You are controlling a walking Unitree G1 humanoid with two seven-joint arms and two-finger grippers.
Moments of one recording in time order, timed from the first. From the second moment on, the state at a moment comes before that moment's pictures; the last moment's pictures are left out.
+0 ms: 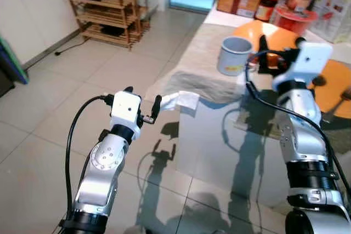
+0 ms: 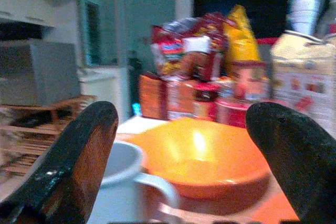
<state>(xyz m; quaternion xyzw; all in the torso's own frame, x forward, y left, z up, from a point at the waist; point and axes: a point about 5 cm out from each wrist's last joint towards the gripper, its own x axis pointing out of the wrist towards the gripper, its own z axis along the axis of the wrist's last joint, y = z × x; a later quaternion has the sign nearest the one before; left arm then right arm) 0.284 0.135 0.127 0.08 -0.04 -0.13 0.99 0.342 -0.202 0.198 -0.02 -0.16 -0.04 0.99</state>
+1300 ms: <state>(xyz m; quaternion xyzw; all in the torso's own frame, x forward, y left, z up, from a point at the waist) 0.280 0.141 0.124 0.09 -0.04 -0.13 0.99 0.387 -0.175 0.147 0.04 -0.01 0.00 1.00</state>
